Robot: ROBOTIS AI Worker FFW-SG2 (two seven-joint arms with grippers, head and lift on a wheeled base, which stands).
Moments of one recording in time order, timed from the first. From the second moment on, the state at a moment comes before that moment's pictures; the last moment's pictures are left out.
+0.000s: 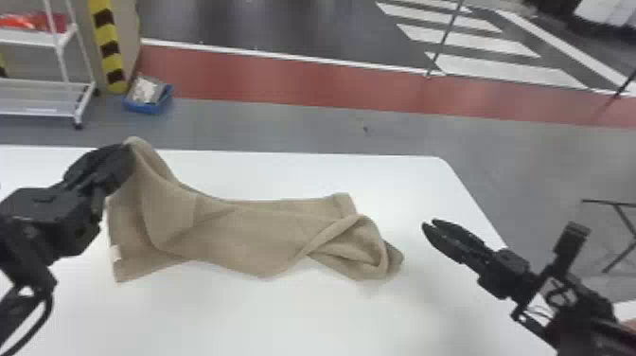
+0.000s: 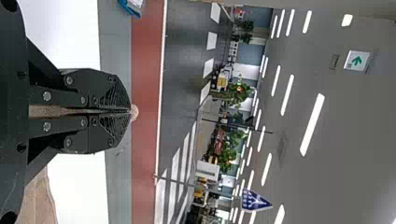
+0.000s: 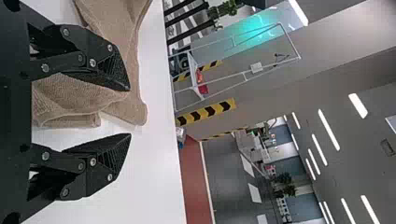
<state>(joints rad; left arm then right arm) 0.21 0.29 -0.09 -2.16 0.43 0.41 -0.01 0.15 -0.19 -0.62 -1.69 -0.26 0.46 1.06</state>
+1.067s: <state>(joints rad) 0.36 0.29 -0.13 -2.15 0.30 0.41 0.10 0.20 -0.18 -0.64 -1.75 -0.29 0.44 1.07</state>
